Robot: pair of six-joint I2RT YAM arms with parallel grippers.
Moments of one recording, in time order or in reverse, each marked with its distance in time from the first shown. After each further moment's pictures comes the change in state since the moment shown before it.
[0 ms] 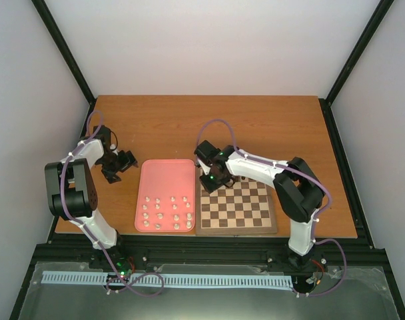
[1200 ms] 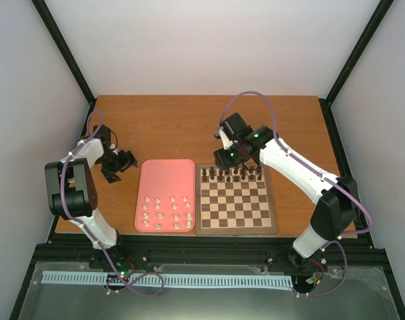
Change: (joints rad) left arm 0.000 0.005 0.011 -0.014 -0.006 0.006; right arm -0.124 -0.281 0.109 -0.139 -0.013 0.010
